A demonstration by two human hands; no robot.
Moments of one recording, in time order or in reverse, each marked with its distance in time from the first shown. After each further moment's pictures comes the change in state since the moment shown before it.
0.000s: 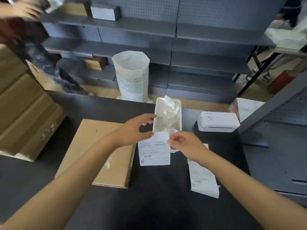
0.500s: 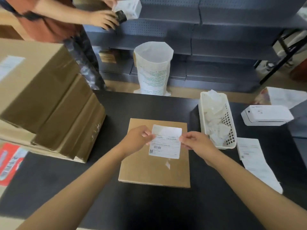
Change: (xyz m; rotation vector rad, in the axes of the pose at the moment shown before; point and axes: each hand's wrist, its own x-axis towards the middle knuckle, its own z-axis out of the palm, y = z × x) left_hand -0.066 -0.170 -0.096 -0.148 0.072 -0.287; right_hand 0.060 -0.064 0.165 0.173 0.091 0.233
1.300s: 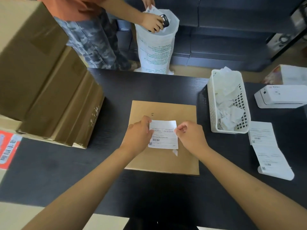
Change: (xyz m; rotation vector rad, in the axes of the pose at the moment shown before) left_hand 0.001 -0.041 0.031 0.412 0.171 0.091; right_hand 0.026 0.025 0.062 -0.381 0.191 -0.103
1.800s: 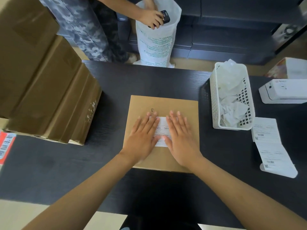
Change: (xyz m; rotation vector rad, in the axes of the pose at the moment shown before) left_hand -0.009 -0.021 0.034 0.445 -0.082 0.298; right_hand -0.013 0.016 0.036 -0.651 -0.053 -0.456
